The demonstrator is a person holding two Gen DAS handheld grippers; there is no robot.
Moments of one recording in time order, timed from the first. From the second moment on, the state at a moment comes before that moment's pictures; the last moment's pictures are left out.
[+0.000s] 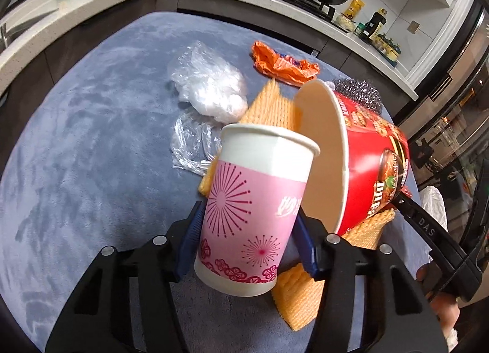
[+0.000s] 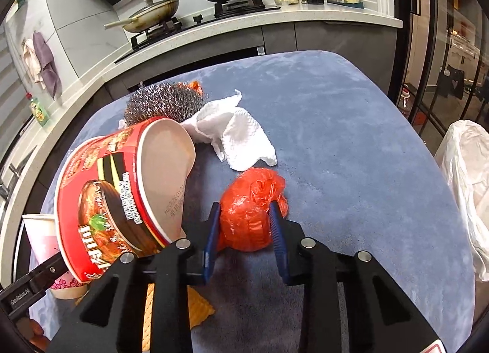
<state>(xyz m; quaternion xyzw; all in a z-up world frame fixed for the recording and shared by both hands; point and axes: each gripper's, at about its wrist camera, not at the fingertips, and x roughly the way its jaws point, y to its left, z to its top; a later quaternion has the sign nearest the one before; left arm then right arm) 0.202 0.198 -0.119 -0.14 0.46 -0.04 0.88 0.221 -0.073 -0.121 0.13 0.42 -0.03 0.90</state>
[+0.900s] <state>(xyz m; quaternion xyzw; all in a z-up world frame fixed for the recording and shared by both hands) 0.157 0.091 0.007 -0.08 0.34 -0.16 0.92 0.135 -0.162 -0.006 0.16 0.28 -0.06 0.95</state>
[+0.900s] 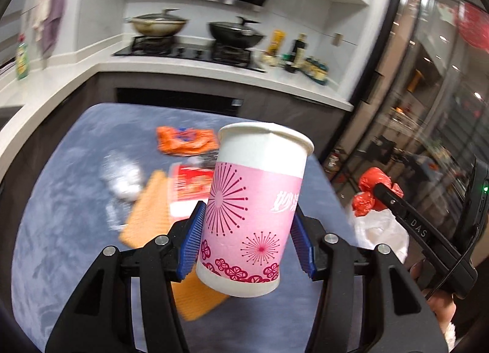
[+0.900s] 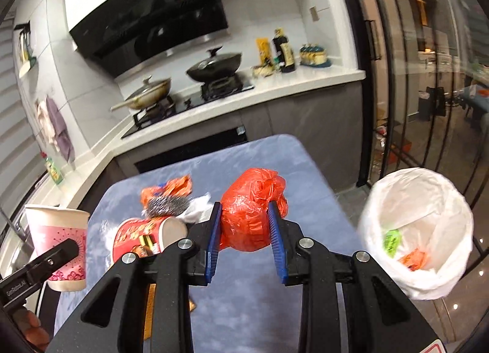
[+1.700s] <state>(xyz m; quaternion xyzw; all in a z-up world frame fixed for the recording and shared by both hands) 0.144 -0.172 -0.009 0.04 0.35 -0.35 0.87 0.042 -0.349 -0.020 0.20 0.25 -0.24 0.92</state>
